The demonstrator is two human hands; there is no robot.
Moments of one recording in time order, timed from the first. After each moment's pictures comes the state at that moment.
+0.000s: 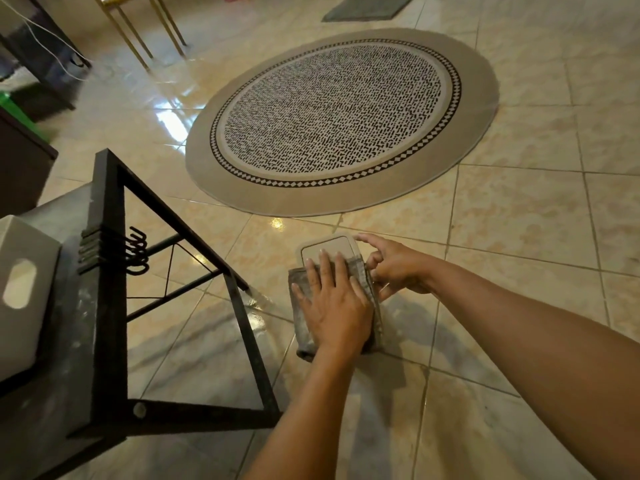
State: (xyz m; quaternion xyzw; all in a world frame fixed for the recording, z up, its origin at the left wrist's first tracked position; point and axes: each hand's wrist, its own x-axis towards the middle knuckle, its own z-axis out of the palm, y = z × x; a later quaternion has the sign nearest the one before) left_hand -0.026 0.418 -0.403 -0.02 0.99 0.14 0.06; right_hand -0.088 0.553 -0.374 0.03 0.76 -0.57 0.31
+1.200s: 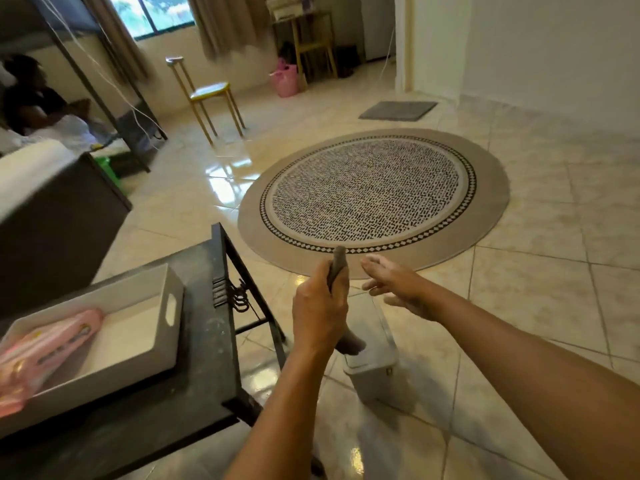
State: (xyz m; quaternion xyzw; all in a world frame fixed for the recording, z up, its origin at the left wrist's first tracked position) left_hand -0.016 0.361 -0.227 0.02 0.89 0.42 -0.17; right_hand -0.077 0.514 -0.246 0.01 0.76 -0.61 0.22
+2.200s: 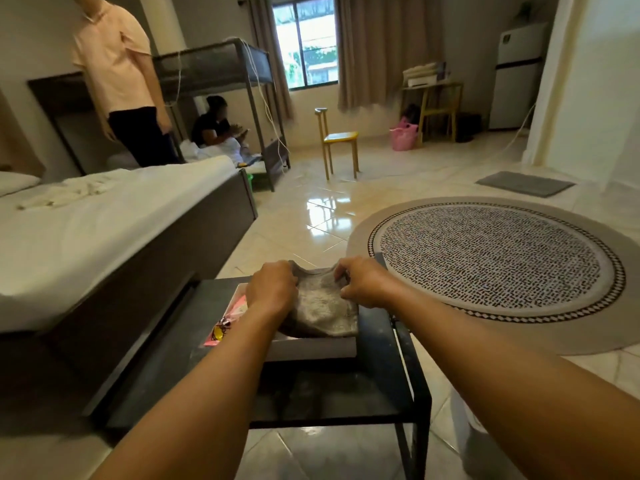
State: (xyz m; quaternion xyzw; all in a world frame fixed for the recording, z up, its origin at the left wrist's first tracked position) left_hand 0.052 0.067 -0.075 -0.23 0.96 0.10 -0.13; right_hand -0.023 0.220 -0.085 -0.29 0.90 -0.32 0.09
